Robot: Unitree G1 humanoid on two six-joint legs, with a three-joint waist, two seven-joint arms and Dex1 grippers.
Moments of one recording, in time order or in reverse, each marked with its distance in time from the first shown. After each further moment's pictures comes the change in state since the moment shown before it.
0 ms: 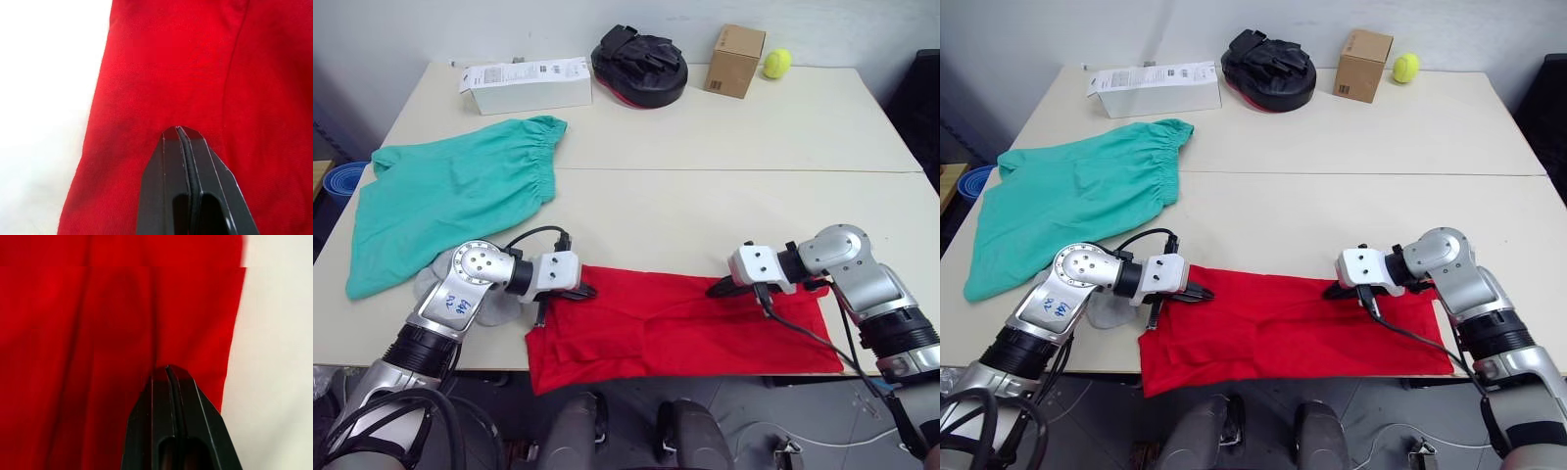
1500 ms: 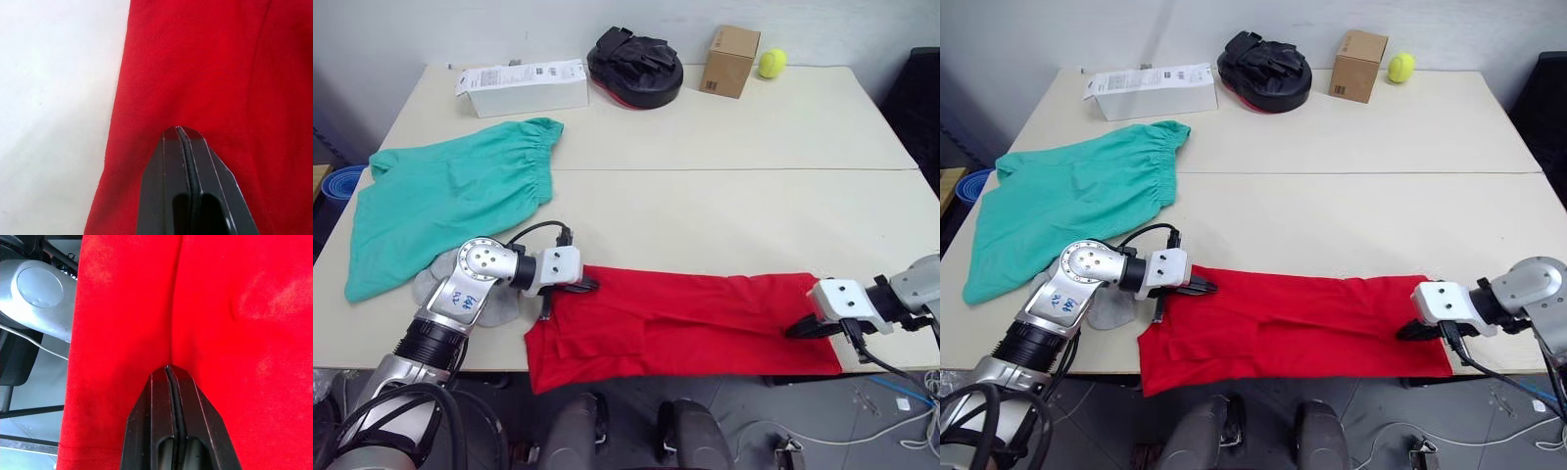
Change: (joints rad) left arm -0.034 -0.039 0.008 0.081 0.026 -0.056 0.014; right arm 0.316 -0.289 -0.164 -0.075 0.178 0.013 0.047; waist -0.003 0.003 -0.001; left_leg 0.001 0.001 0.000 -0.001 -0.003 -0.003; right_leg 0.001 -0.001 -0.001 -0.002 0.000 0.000
